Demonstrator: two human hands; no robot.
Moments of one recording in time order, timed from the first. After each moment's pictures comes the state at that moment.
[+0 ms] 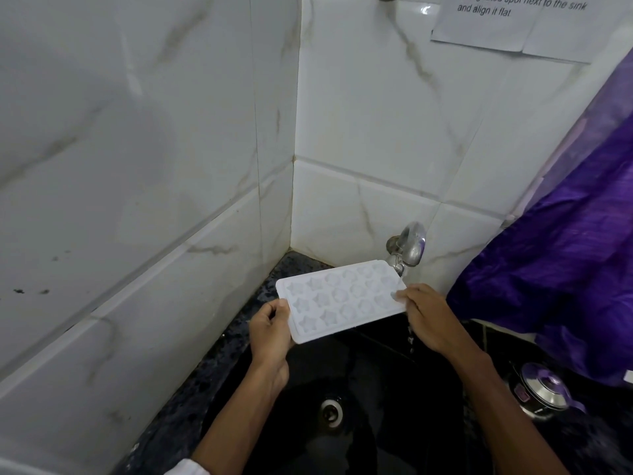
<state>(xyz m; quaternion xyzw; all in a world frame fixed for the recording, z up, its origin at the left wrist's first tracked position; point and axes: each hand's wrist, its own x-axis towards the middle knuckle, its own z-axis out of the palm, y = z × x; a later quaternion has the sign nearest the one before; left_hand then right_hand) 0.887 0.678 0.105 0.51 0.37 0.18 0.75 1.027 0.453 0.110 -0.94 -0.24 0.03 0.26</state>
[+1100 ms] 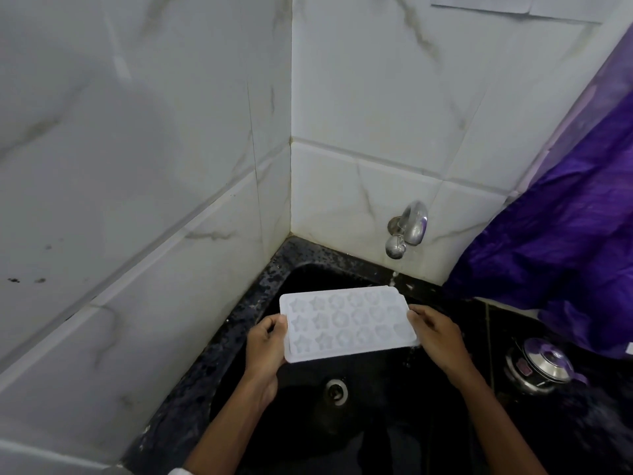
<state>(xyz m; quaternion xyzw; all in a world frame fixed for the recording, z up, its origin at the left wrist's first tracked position) 0.857 0.685 0.057 0.57 0.37 0.10 0.73 0.981 0.433 0.060 -0.88 -0.04 0.09 0.47</state>
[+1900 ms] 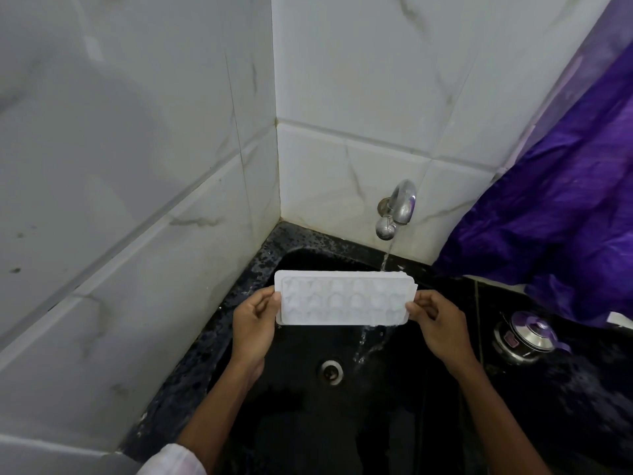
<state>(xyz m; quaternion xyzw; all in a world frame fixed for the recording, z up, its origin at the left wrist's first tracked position) 0.860 0.697 0.048 0.63 0.28 0.18 0.70 0.963 0.418 0.058 -0.87 -0.04 0.01 0.49</state>
